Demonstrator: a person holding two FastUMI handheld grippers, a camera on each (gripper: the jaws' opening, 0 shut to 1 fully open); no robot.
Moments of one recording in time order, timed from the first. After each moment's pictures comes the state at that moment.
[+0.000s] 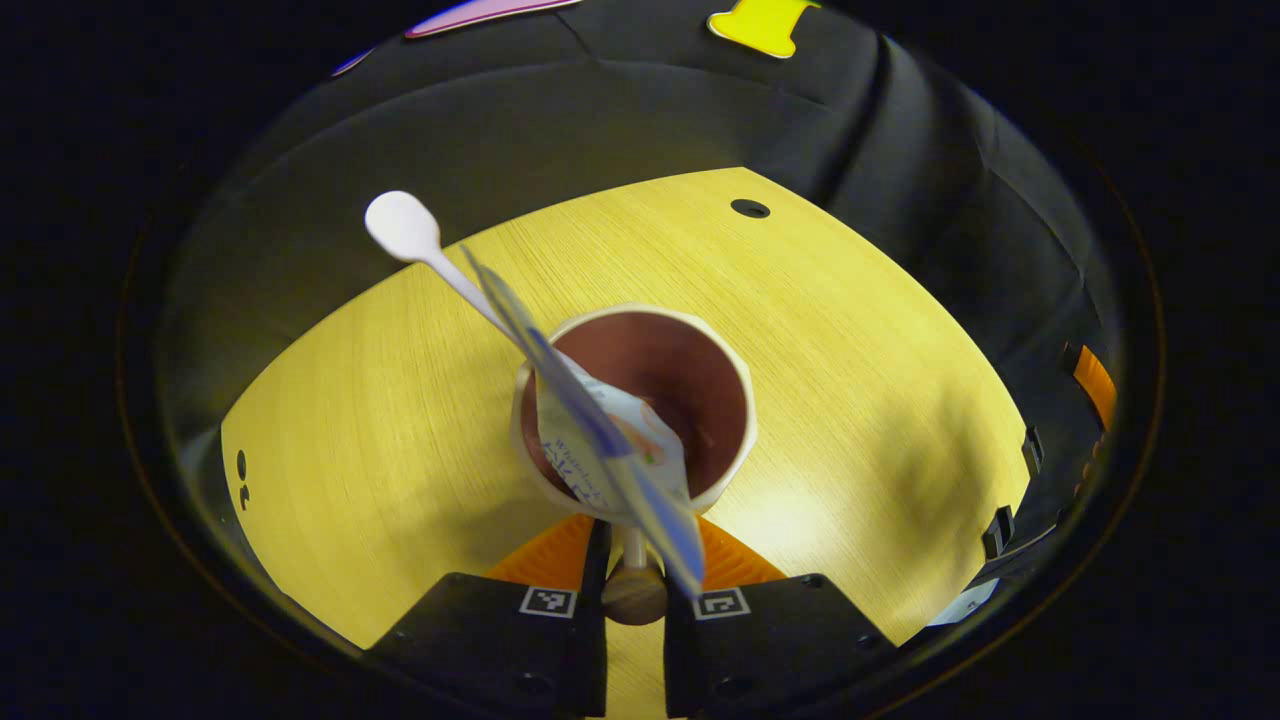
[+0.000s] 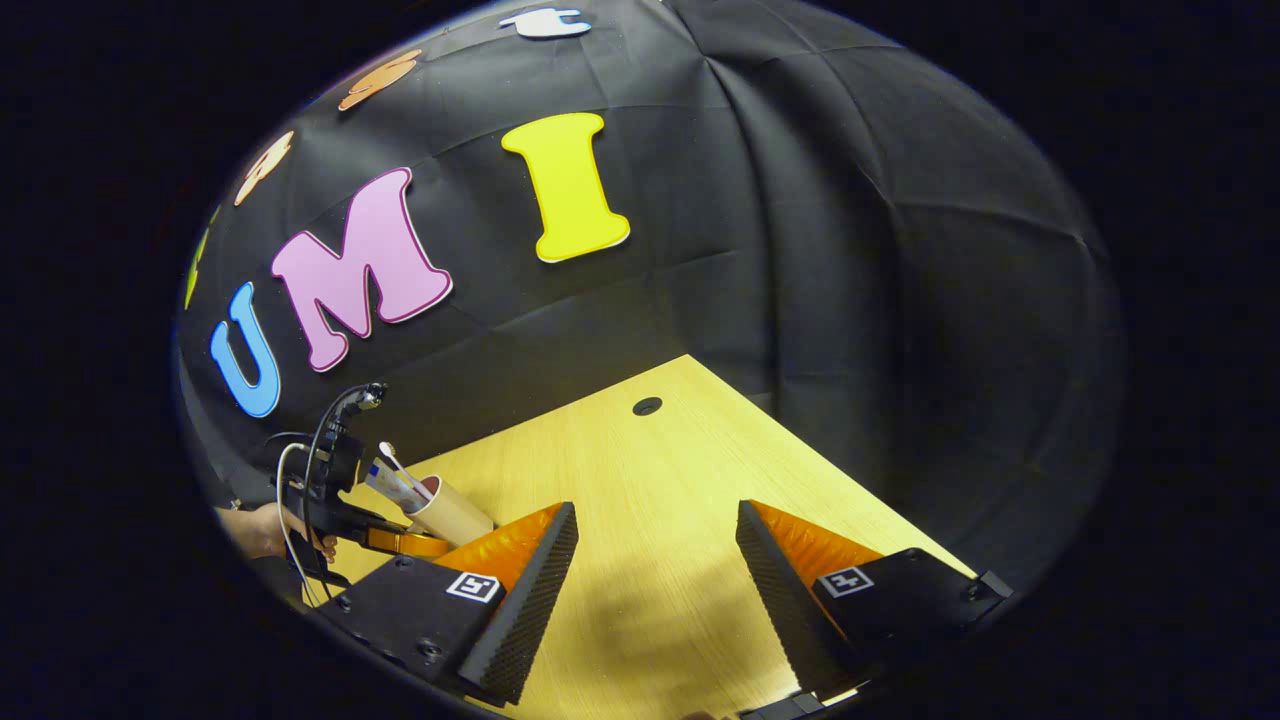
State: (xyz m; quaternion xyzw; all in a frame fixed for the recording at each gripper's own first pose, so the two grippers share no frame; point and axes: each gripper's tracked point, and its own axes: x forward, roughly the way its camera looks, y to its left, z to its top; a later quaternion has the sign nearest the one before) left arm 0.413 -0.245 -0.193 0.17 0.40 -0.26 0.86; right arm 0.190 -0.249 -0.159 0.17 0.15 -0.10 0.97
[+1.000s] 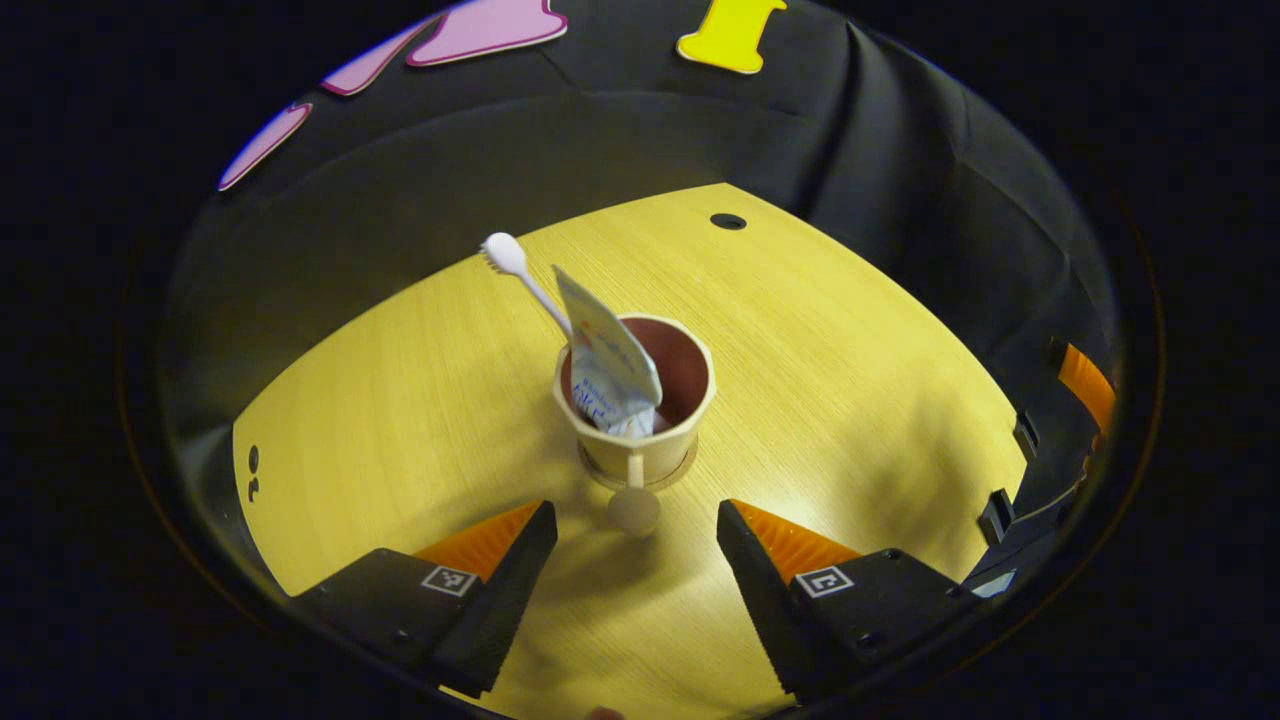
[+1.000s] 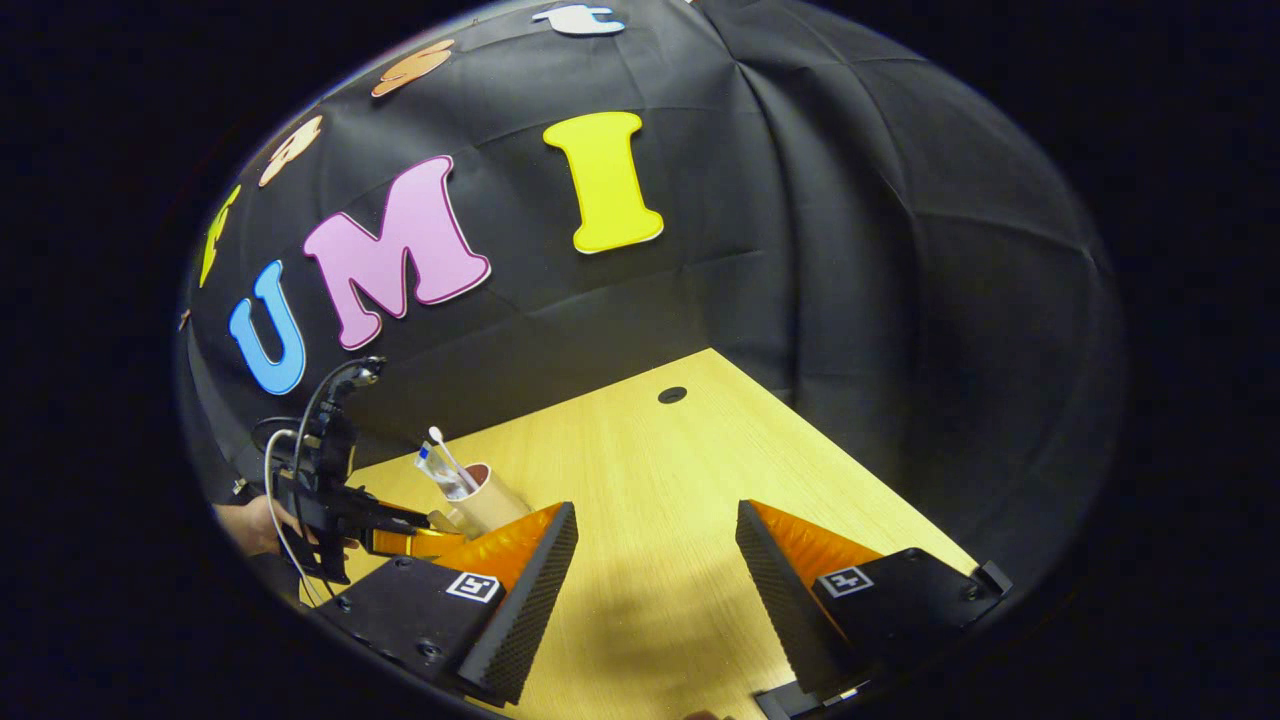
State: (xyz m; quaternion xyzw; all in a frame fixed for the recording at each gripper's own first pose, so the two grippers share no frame) left arm 0.359 -0.228 -0.165 0.17 0.35 -0.26 0.89; right arm 0.165 -0.210 -0.148 0.15 0.15 -0.06 0.98
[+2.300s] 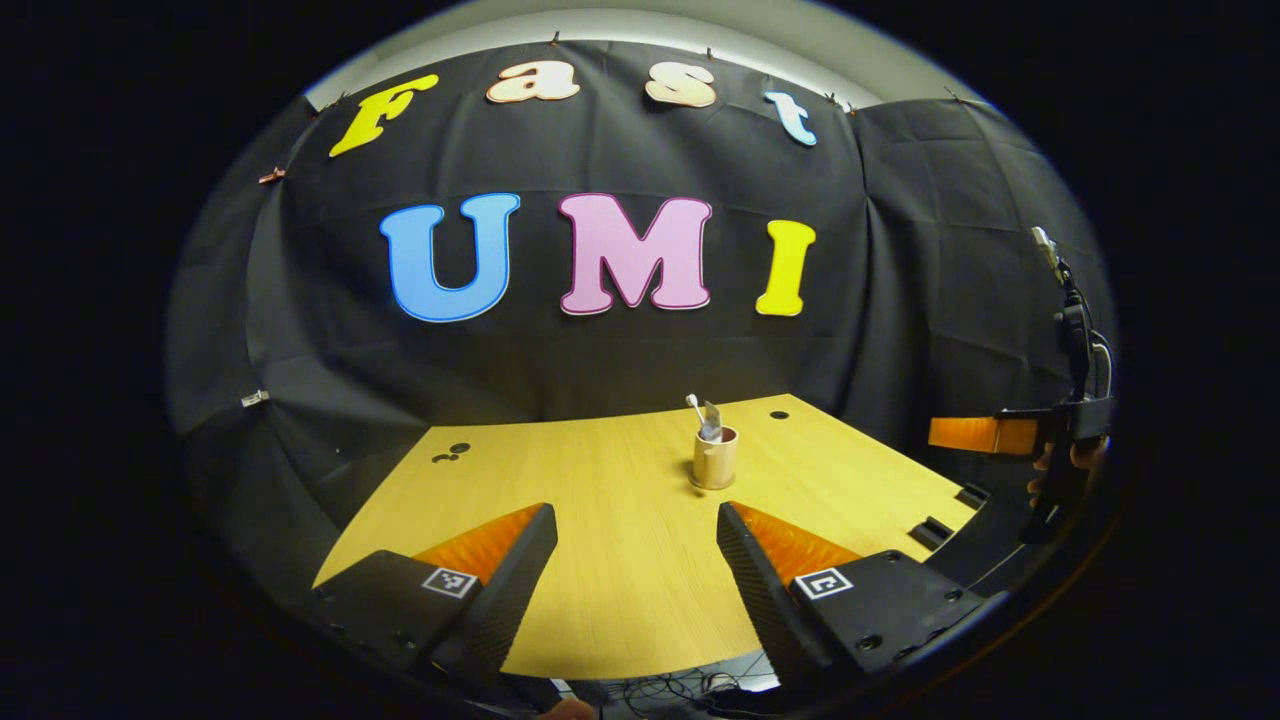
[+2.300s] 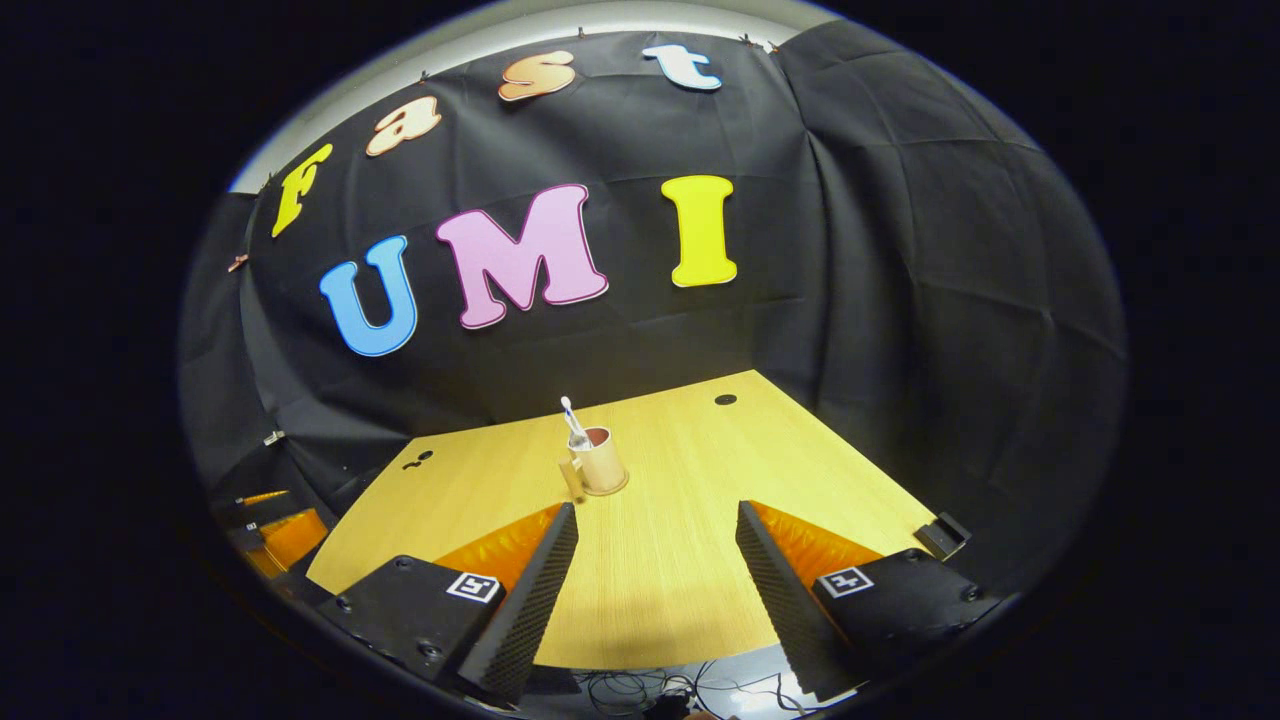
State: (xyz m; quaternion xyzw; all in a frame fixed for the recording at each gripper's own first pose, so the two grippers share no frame) left arm 0.021 -0.057 -0.056 0.03 0.03 -0.13 0.99; right arm -0.022 -0.083 -0.086 0.09 0.11 -0.03 0.99
